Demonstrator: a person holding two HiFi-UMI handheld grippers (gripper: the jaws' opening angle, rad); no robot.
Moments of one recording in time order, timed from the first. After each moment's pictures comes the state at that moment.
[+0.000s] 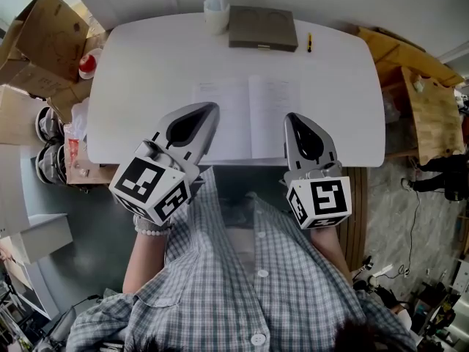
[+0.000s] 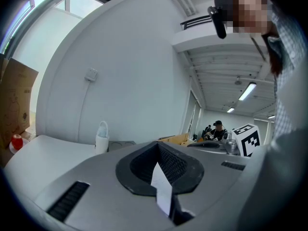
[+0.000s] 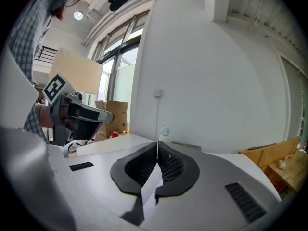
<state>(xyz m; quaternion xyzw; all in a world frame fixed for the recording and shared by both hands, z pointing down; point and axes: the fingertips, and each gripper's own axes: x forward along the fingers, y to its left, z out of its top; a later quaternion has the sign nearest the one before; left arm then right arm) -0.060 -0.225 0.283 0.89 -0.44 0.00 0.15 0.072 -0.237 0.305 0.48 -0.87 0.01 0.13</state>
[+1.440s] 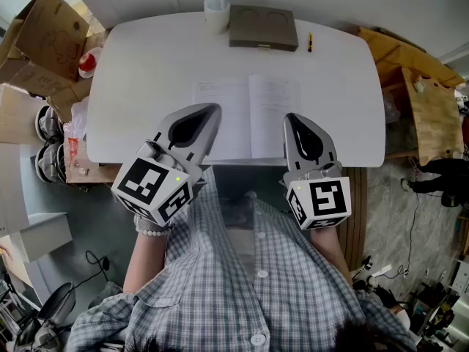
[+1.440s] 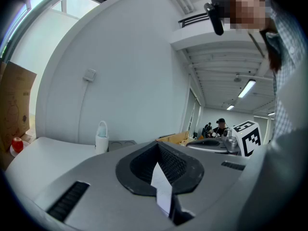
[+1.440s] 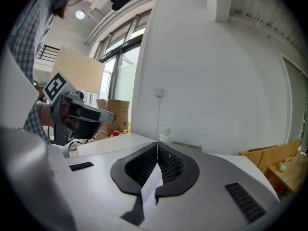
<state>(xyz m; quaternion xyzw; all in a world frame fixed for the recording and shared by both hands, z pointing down) -0.058 -0.224 0.285 0.89 -0.44 0.01 0.15 0.069 -0.236 0.304 0.48 -0.87 0.01 0.13</state>
